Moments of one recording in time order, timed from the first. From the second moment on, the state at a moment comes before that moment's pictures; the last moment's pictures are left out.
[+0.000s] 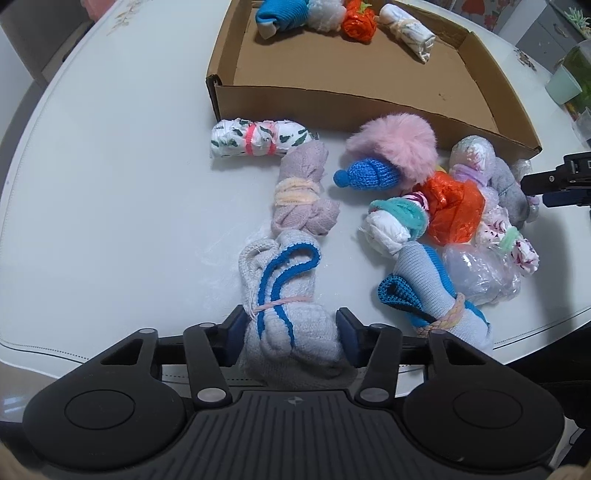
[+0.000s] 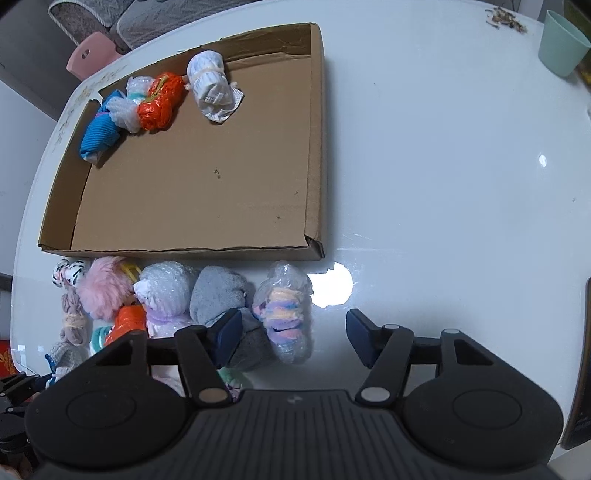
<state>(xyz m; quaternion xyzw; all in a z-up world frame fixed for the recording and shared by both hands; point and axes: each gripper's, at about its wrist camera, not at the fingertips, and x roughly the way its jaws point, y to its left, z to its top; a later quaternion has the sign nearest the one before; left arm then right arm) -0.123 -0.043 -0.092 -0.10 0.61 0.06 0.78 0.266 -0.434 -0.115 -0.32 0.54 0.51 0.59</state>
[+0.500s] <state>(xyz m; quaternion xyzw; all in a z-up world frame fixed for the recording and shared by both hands) -0.133 -0.032 -0.066 -0.11 0.60 0.05 0.79 0.265 -0.434 -0.115 -0.33 0.54 0.52 0.58</state>
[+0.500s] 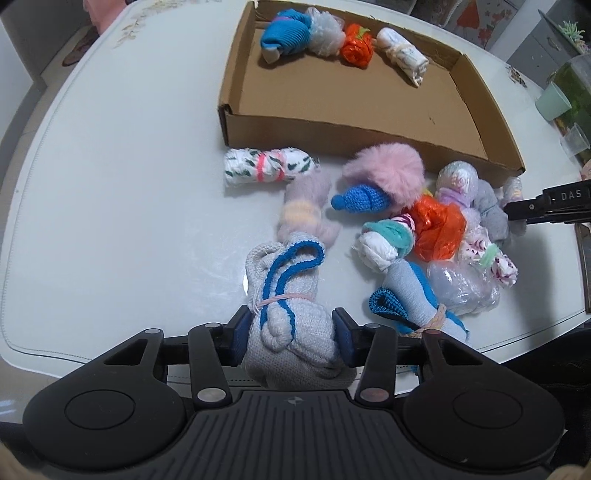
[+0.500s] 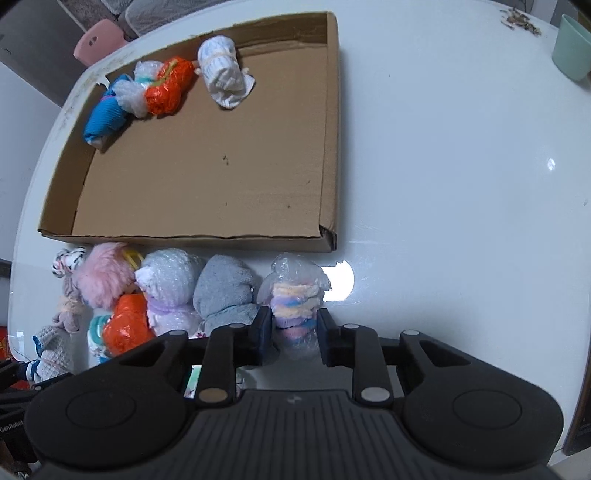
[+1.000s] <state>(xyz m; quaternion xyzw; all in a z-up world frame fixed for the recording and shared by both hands) -0.112 -0.006 -0.021 -0.15 0.55 0.05 0.82 0.283 -0.444 -0.087 -0.28 0.54 0.53 0.59</state>
